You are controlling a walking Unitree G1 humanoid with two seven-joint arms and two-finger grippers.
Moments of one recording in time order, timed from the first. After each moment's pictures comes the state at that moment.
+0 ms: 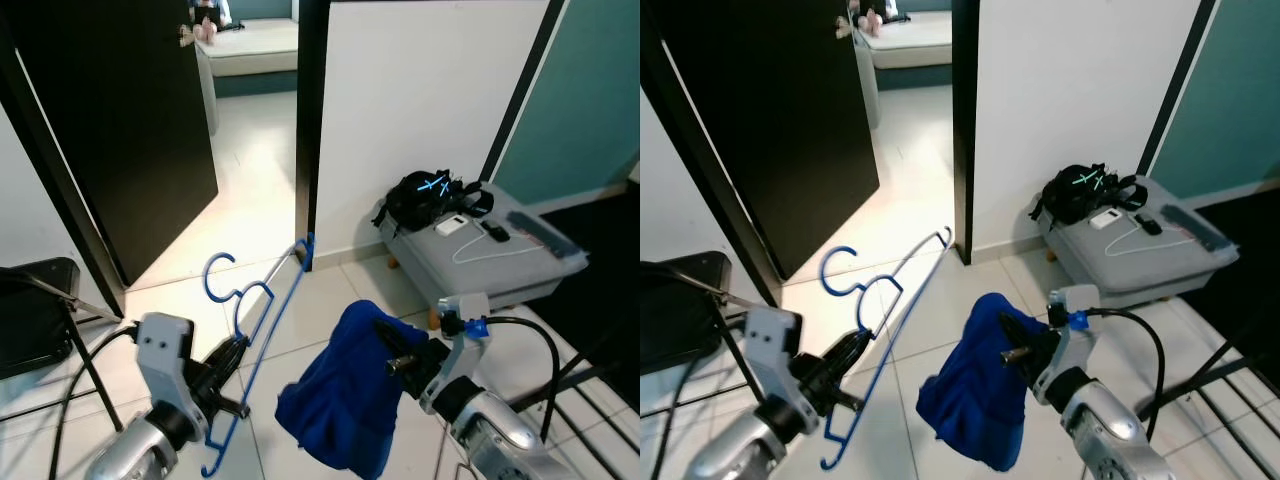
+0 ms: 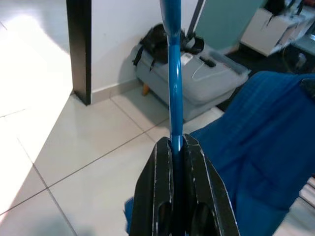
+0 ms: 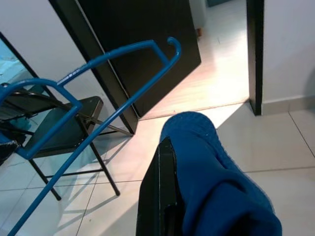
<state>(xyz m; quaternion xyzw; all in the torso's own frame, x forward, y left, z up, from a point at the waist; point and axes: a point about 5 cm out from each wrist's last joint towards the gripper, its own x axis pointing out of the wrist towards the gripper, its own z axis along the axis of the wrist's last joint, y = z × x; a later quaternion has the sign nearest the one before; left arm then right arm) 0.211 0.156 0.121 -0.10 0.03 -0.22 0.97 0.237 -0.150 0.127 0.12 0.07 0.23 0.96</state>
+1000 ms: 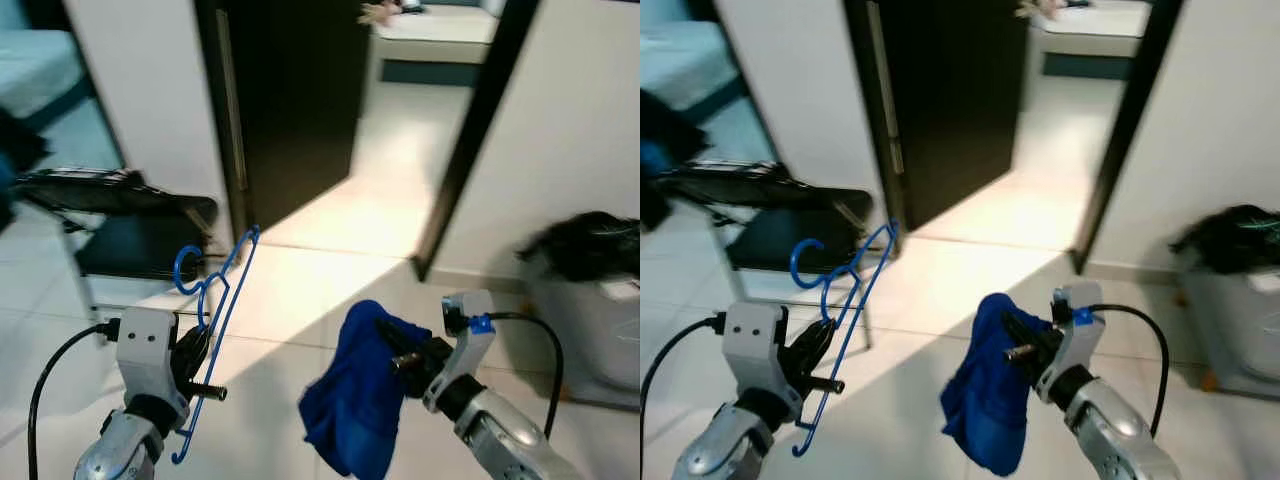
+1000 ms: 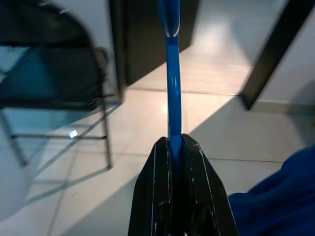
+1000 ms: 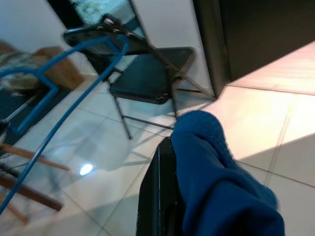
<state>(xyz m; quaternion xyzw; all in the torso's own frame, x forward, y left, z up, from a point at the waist) 0.214 0.176 0.126 -0.03 0.02 -0.08 1.00 0.237 -0.153 0.128 0.13 0.08 0.23 0.96</state>
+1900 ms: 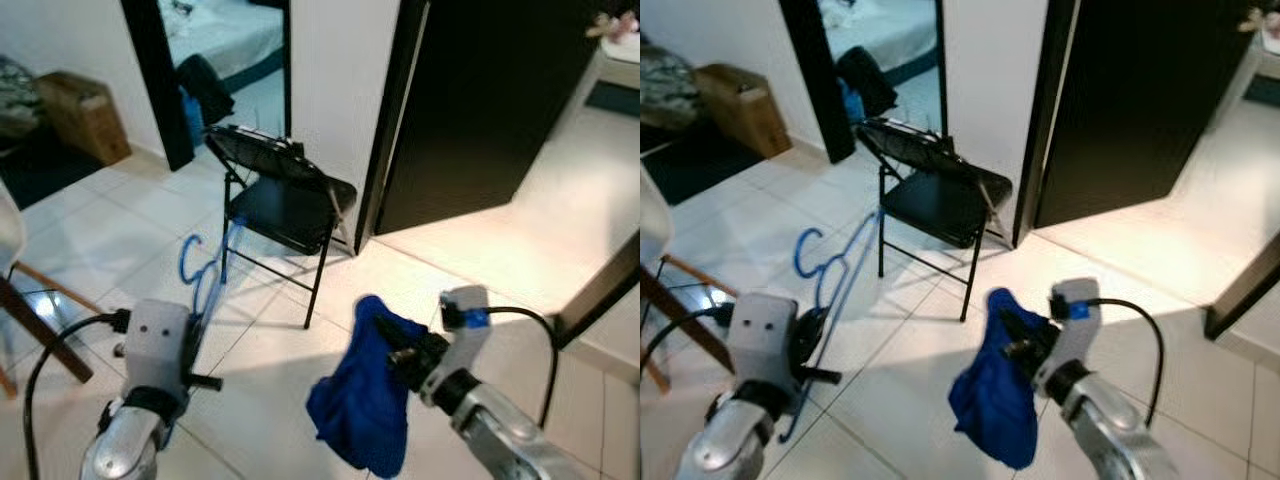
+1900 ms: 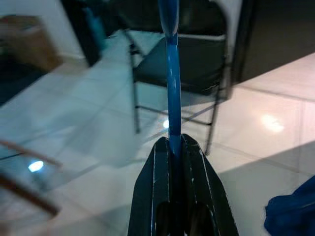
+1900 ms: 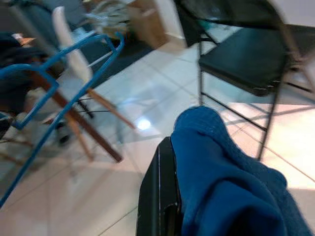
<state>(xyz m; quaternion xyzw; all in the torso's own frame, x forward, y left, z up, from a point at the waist) 0.215 0.172 0.136 0.07 0.00 -0.04 1.00 0.240 -0.144 0.135 0.13 0.07 0.24 0.96</state>
